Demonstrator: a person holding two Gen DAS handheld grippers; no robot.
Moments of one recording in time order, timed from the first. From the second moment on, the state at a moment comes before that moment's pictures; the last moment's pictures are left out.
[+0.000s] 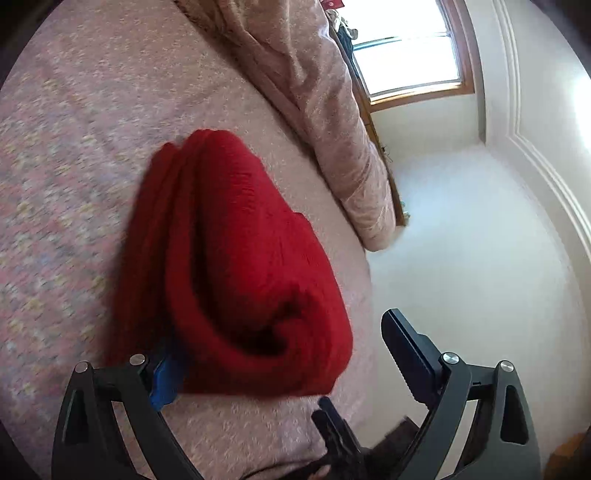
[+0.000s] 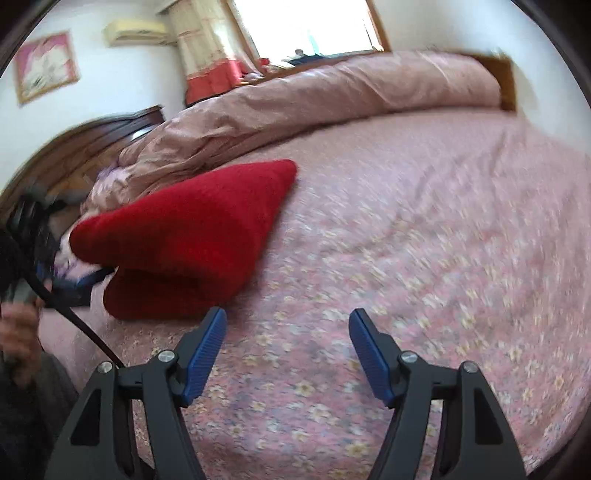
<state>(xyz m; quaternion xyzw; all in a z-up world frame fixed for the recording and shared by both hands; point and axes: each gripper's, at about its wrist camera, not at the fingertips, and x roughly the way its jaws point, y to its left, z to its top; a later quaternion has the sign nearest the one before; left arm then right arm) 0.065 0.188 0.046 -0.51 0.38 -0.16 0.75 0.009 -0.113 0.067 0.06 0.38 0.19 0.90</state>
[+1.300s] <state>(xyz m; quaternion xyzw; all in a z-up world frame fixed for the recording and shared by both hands) 0.025 0.162 0.030 -0.37 0.39 -0.09 0.84 0.047 -0.094 0.035 0.08 0.39 0.14 0.91</state>
